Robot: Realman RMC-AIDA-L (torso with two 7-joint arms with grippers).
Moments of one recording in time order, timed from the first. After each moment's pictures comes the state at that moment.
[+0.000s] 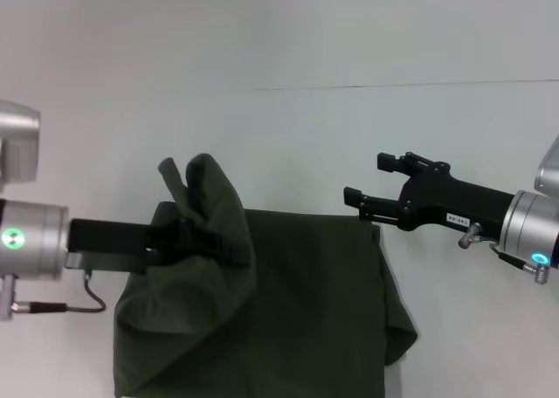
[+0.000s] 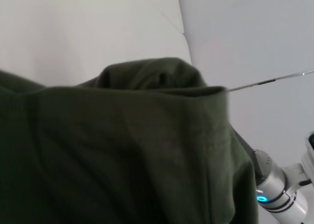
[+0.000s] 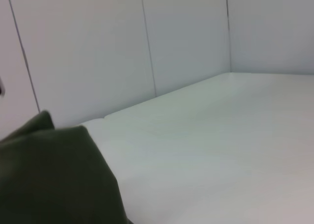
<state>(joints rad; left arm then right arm) -0.68 -2.11 0.50 0.71 2.31 1.78 -2.48 0.57 2.09 -0.80 -0.39 -1.67 -1.18 1.09</state>
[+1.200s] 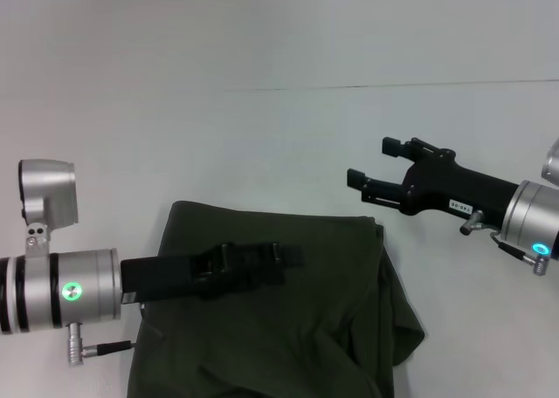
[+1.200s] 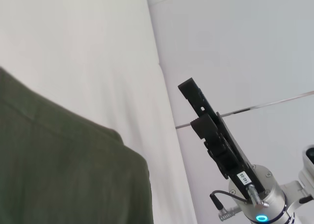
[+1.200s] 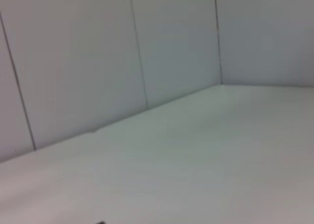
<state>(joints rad) -0.63 -2.16 0.48 0.45 2.19 1.59 -2.21 0.57 2.10 -0.80 -0.39 -1.61 -1.18 1.07</state>
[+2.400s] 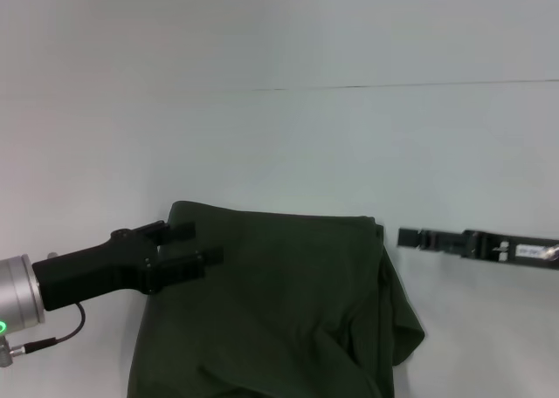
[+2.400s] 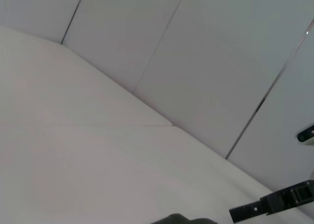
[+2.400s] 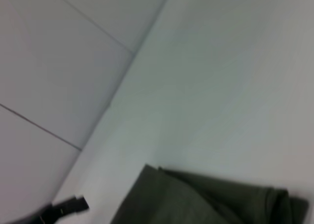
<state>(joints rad) -0.47 -2.15 0.48 0.61 2.07 1.58 -1.47 0.48 2.00 -0.78 -0.50 -1.91 -1.41 1.99</state>
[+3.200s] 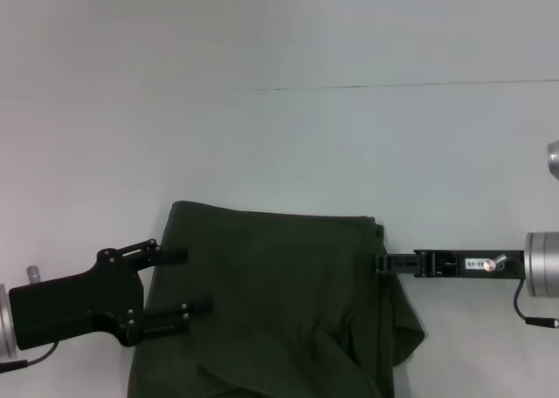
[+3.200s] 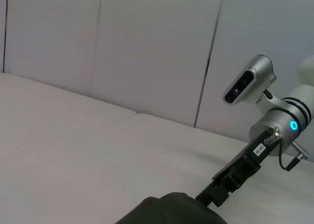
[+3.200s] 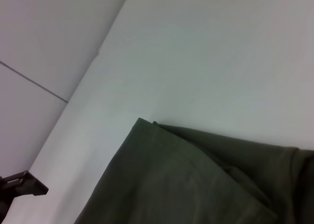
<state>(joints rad) -0.41 -2.16 0.49 0.72 2.12 1.72 -1.18 0.57 2.04 -0.79 -0.45 -2.03 -1.33 1.98</state>
